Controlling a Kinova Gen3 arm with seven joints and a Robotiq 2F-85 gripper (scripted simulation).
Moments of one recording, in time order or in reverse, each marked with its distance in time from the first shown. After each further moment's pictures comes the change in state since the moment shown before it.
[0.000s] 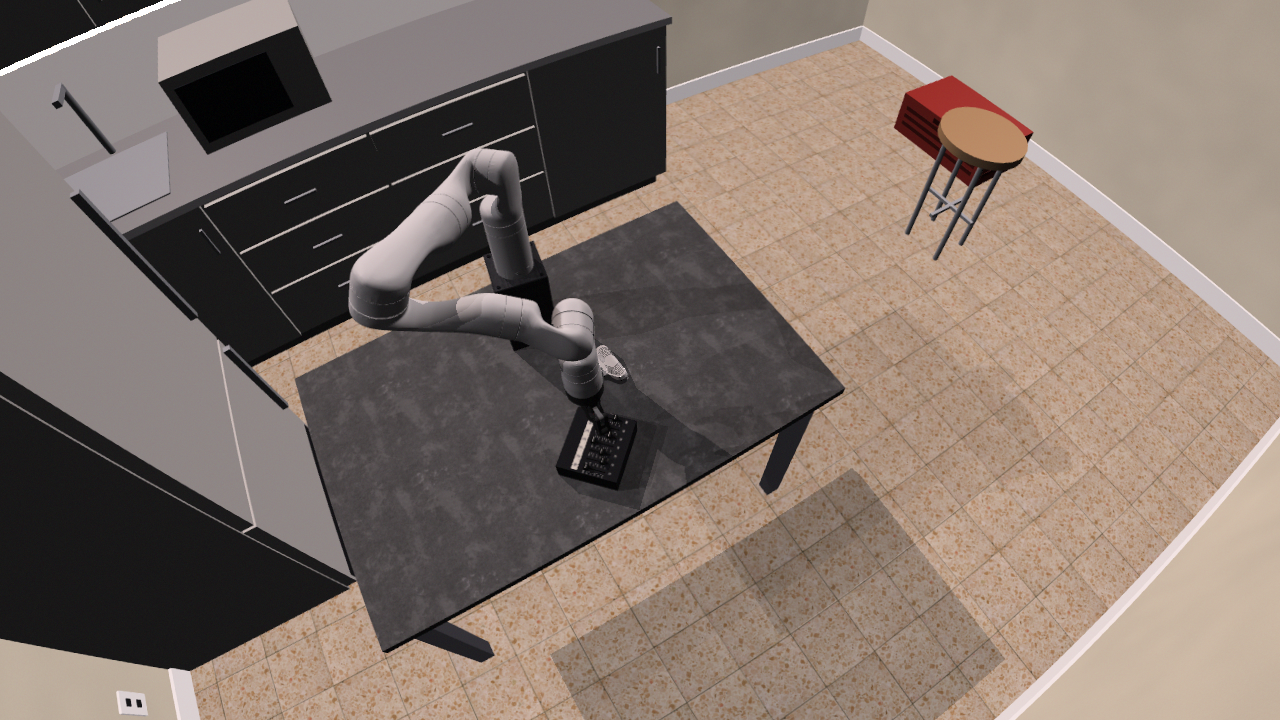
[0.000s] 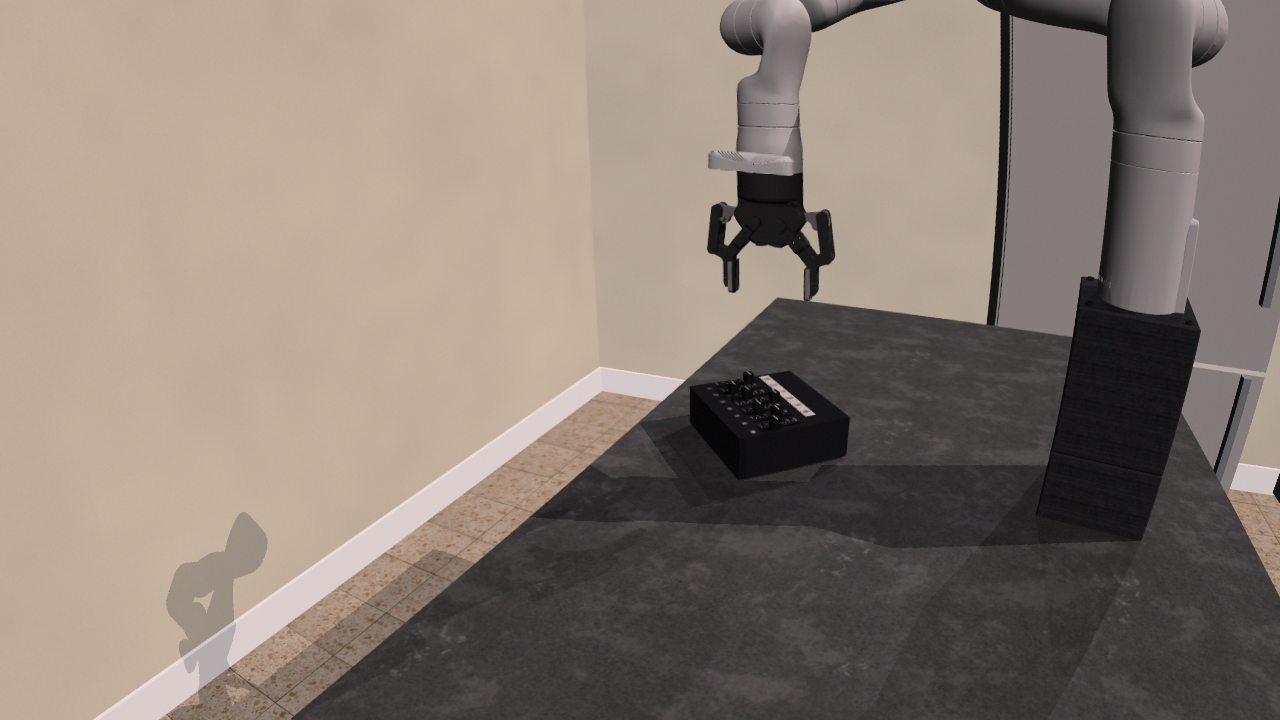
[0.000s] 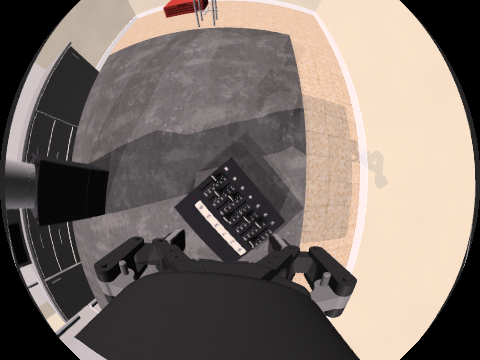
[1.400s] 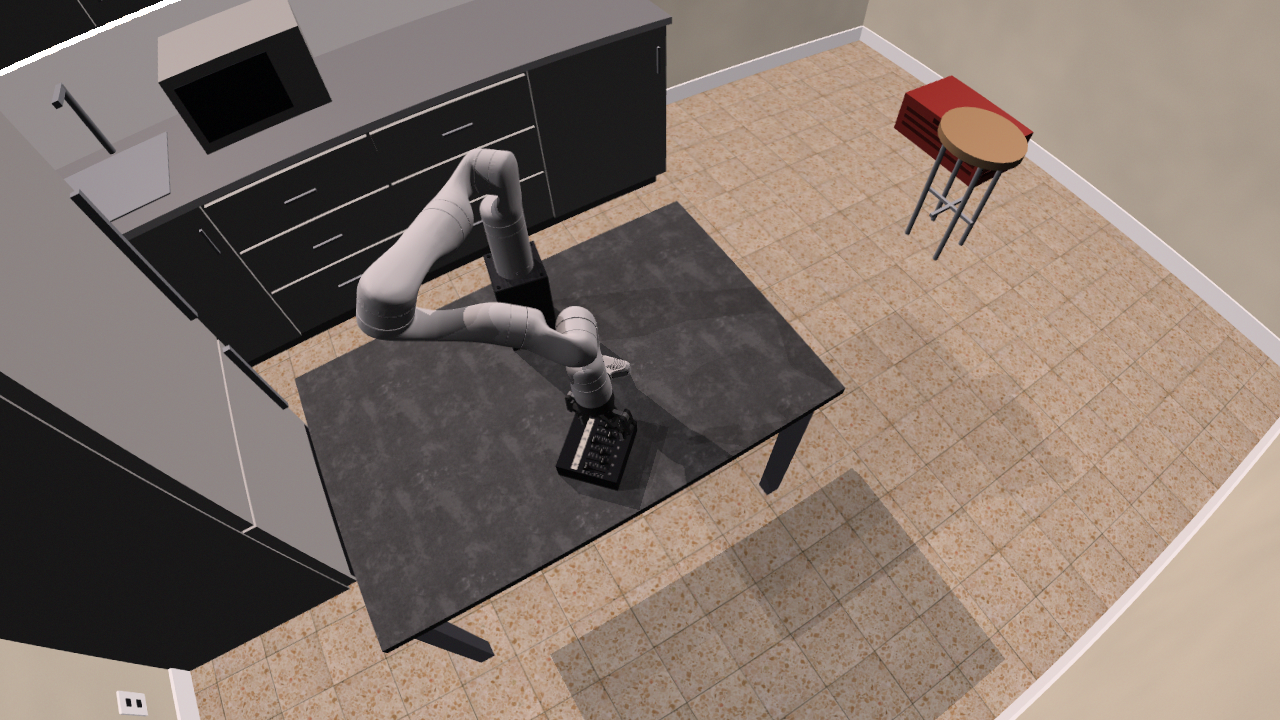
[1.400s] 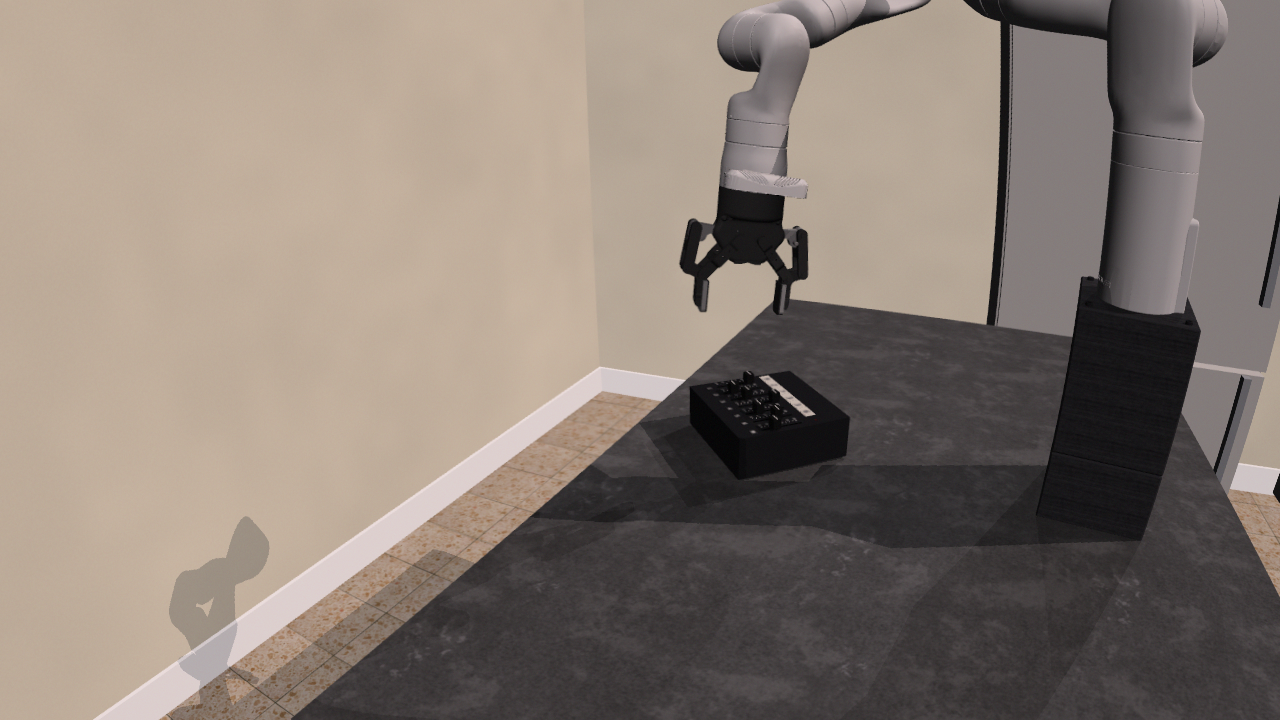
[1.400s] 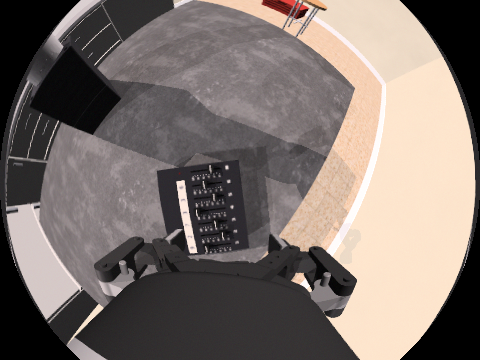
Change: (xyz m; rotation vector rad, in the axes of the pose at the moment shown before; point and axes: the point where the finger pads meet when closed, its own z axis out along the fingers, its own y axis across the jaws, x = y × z) arm 0.014 0.032 0.020 -0.105 0.003 -0.576
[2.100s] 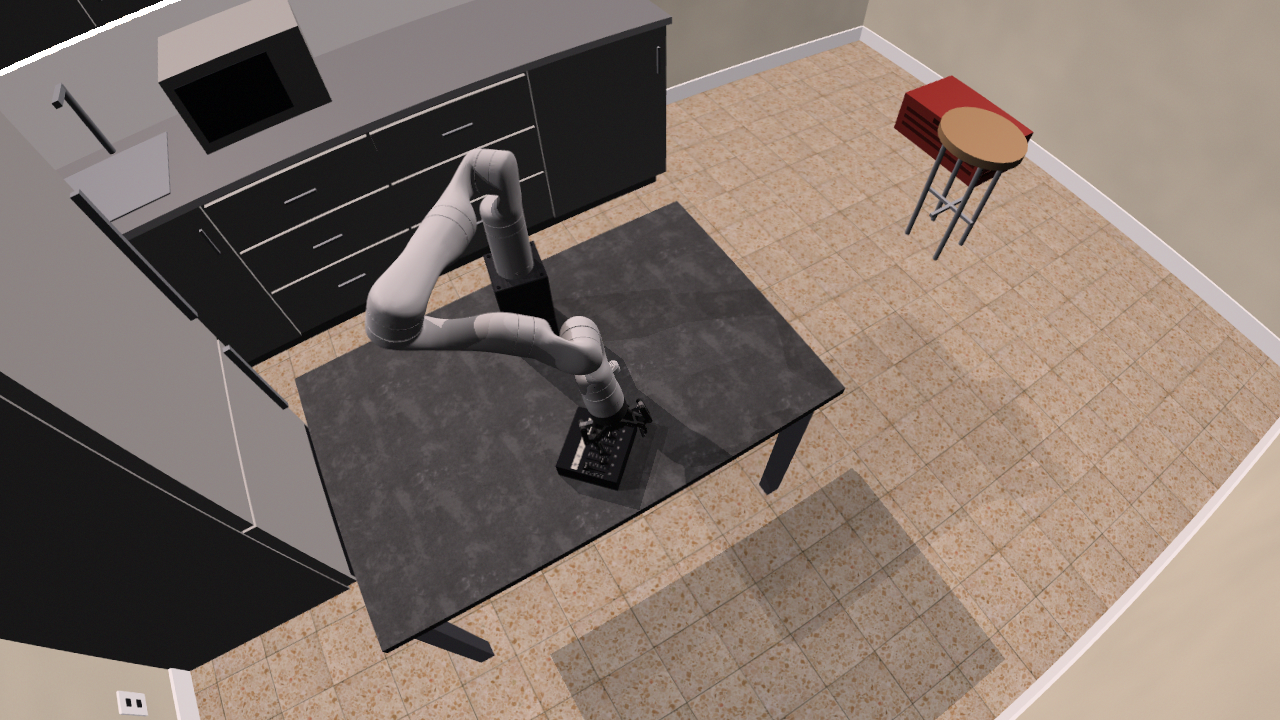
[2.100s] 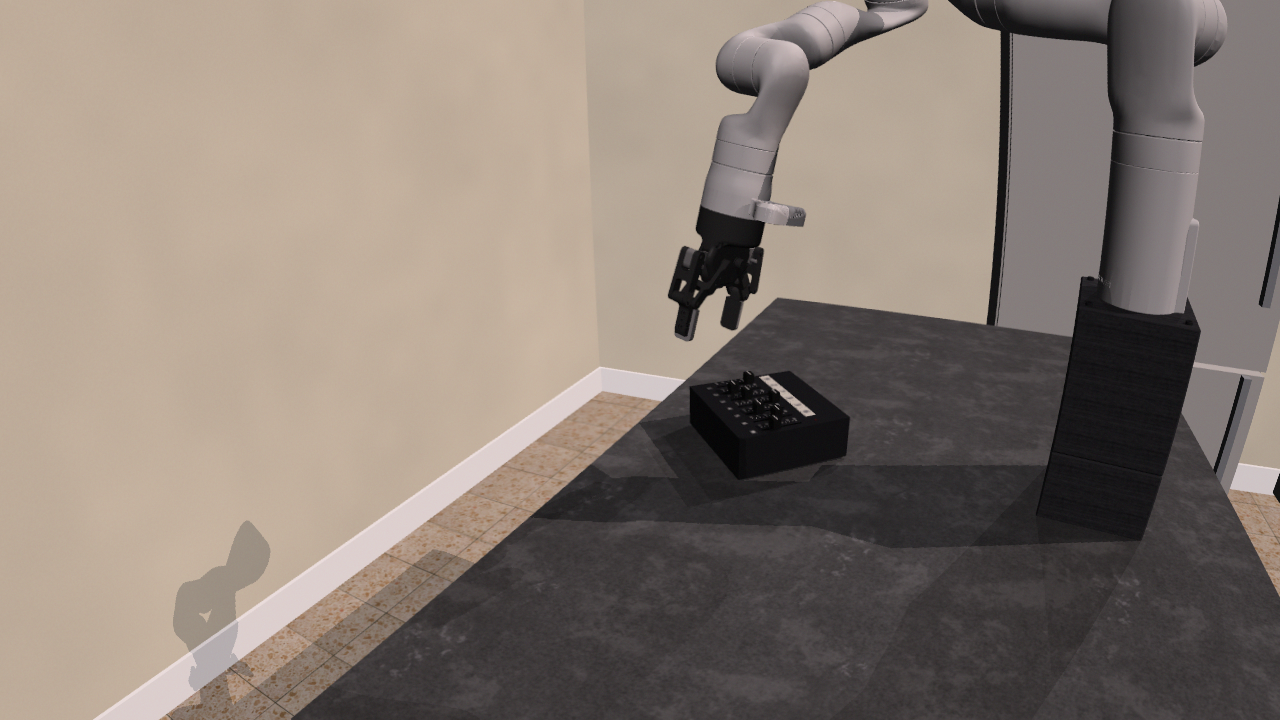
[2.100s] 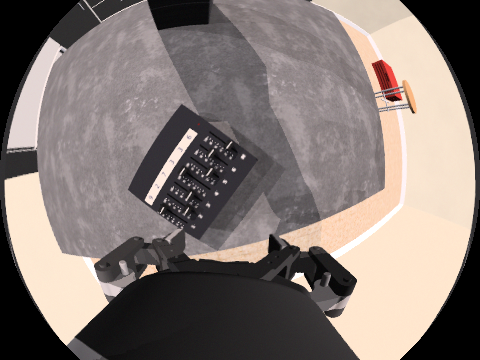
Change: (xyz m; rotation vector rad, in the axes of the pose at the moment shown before) arm 0.002 0.037 0.027 -0.112 -0.051 -0.747
